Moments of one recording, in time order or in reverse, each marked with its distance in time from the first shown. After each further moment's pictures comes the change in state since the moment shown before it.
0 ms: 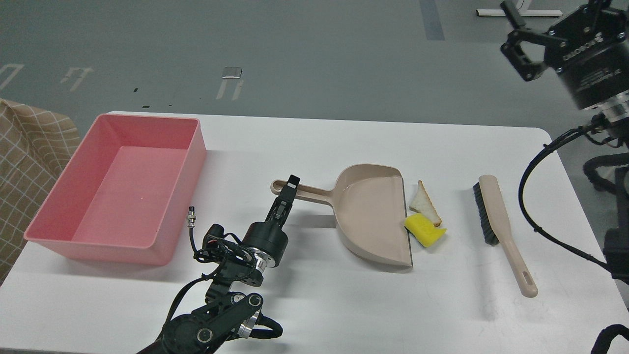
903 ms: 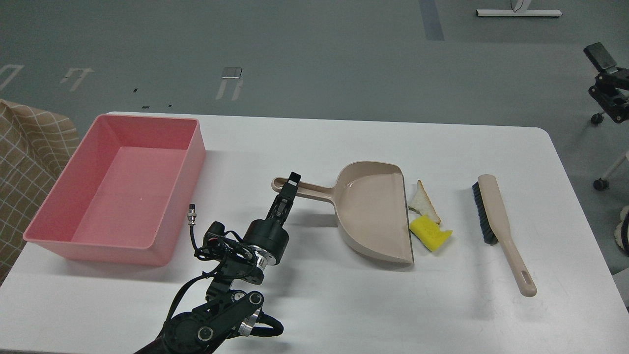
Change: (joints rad) left arm -0.008 0.000 0.001 -0.003 0.001 0.000 0.000; right arm -0.299 -0.260 0.053 0.178 -0.317 0.013 -0.002
